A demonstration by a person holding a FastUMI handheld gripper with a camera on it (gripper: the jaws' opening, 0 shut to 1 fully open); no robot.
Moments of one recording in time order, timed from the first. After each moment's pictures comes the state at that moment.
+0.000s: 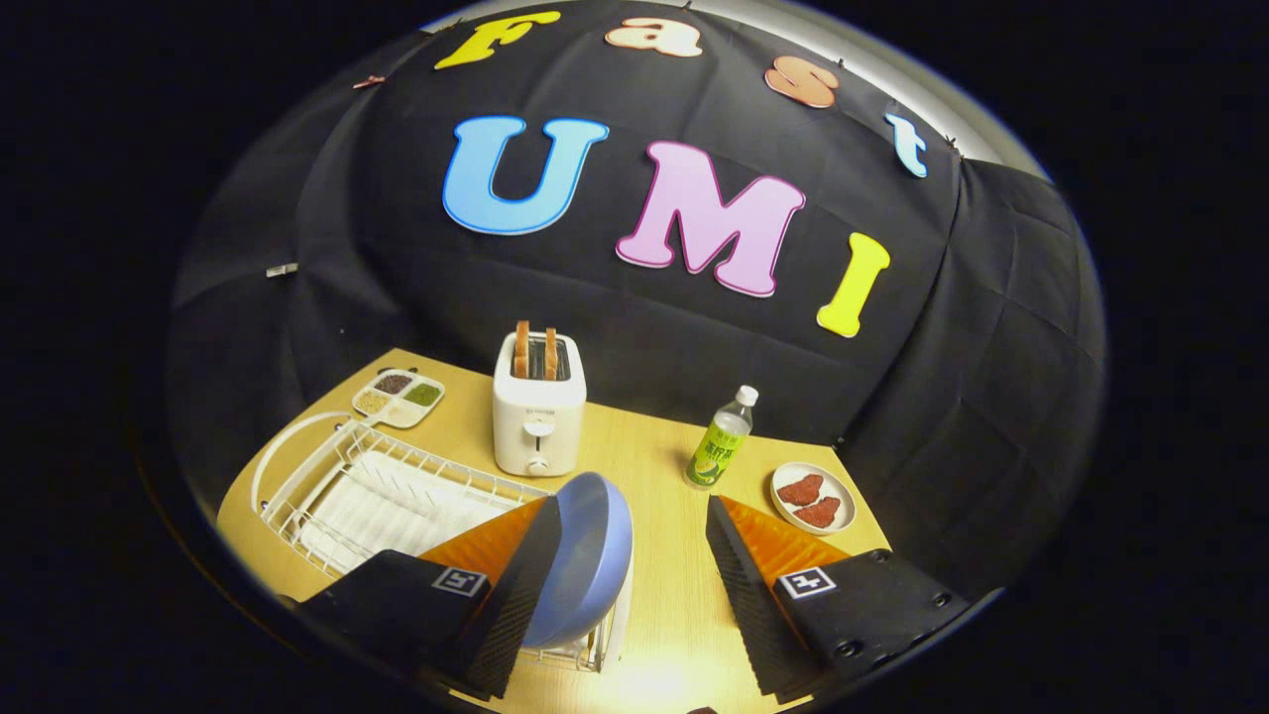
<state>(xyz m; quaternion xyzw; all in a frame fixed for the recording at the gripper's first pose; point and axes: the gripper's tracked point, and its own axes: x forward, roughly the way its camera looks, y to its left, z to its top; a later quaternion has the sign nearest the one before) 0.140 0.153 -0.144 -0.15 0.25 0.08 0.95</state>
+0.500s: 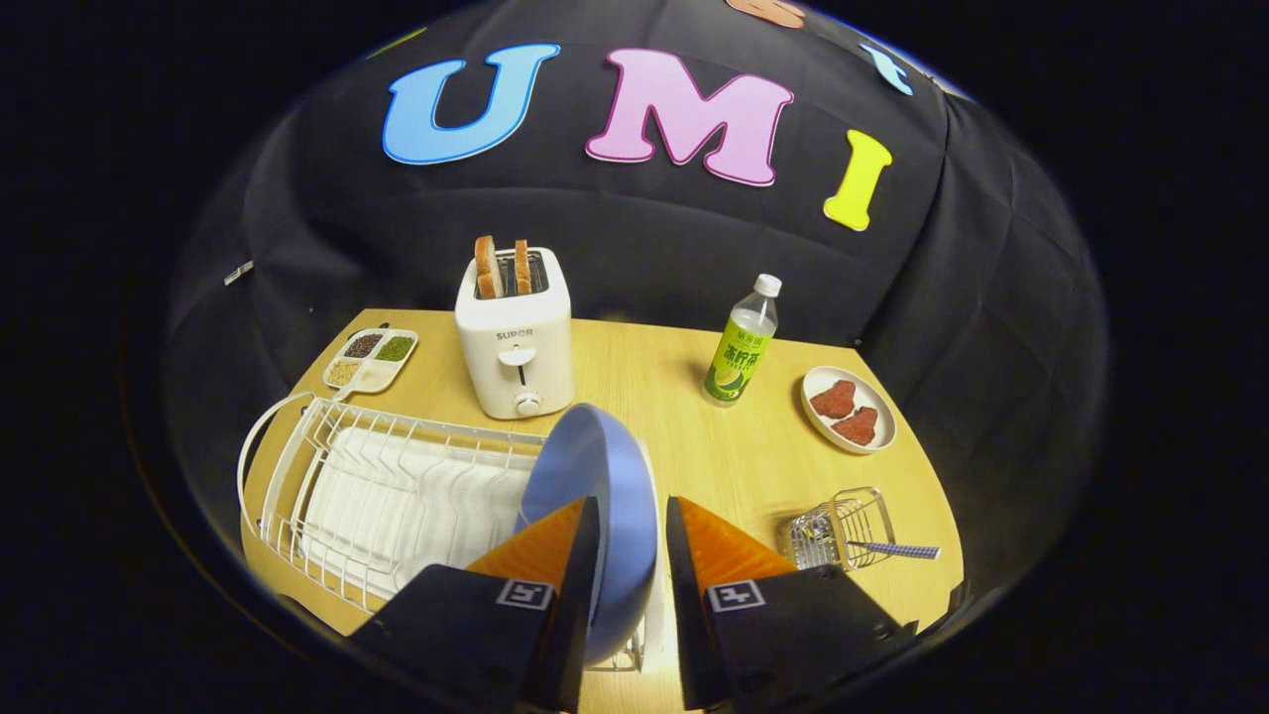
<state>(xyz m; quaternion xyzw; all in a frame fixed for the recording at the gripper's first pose) 0.153 0.156 -0.218 -0.08 0.37 0.05 0.92</state>
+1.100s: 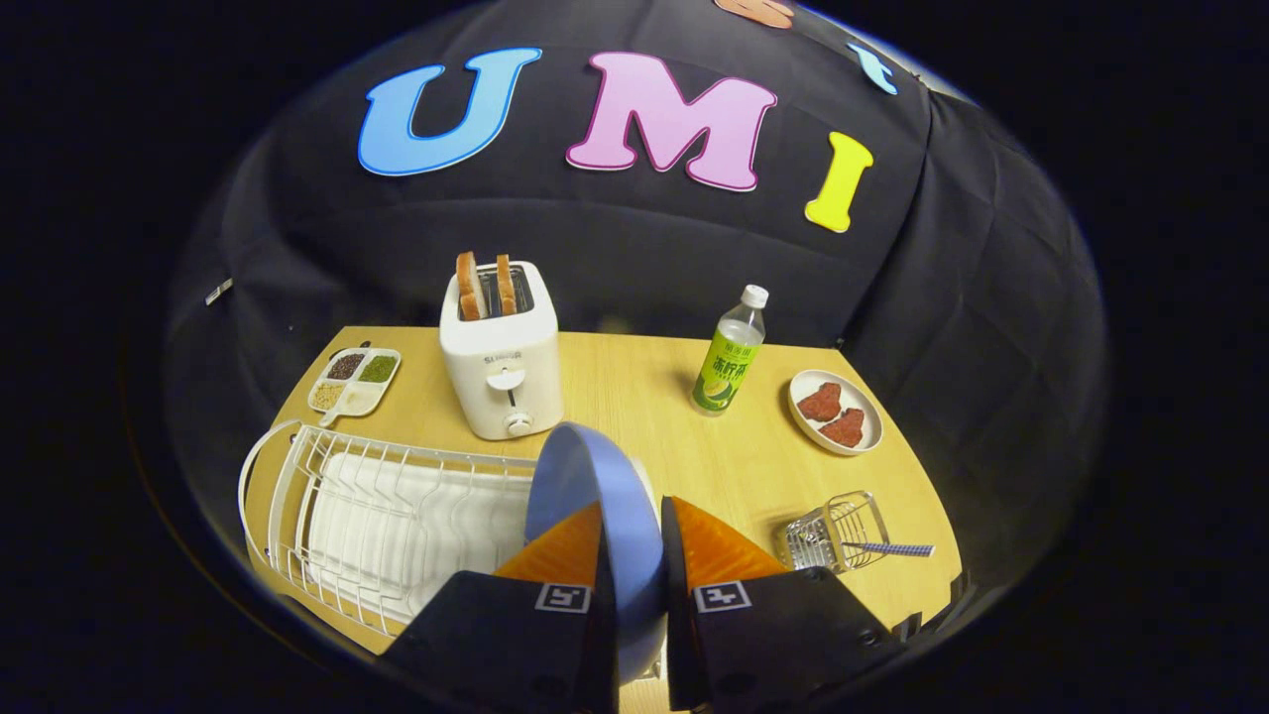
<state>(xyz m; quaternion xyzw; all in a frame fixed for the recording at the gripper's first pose) 0.174 0.155 -0.189 -0.09 0.34 0.01 0.94</state>
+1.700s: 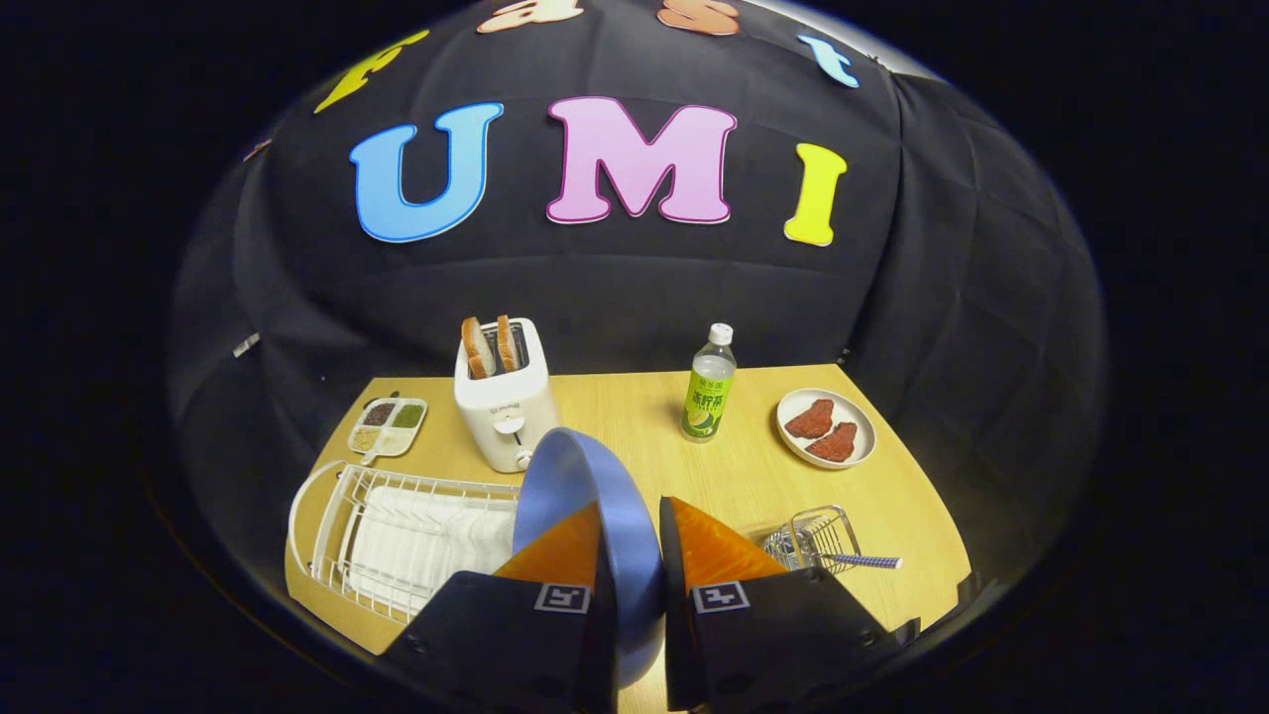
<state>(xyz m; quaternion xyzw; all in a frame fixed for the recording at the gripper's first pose) 0.143 0.113 -0.127 -0.01 0.32 0.06 0.95</state>
